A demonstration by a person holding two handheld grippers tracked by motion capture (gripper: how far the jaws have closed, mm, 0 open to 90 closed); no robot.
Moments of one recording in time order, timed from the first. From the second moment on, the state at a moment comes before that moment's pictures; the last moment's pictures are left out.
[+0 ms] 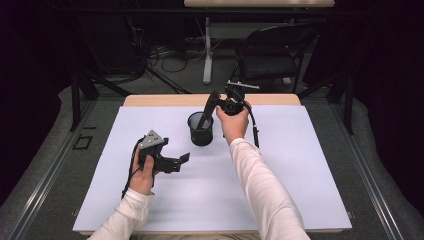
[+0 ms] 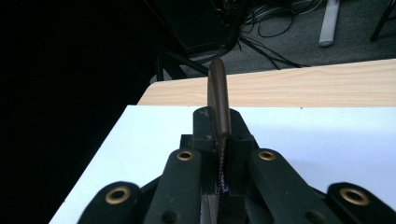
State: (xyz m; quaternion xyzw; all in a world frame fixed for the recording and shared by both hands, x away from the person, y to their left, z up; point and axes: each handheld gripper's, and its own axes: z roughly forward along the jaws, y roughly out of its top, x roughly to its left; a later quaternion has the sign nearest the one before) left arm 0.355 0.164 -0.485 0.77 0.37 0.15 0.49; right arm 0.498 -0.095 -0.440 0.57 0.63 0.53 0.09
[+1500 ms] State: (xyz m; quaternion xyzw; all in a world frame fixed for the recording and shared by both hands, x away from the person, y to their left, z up) left arm 0.355 0.163 -0.486 0.77 0.37 0.15 0.49; right arm 0.503 -0.122 -0.456 0.59 0.61 0.53 0.07
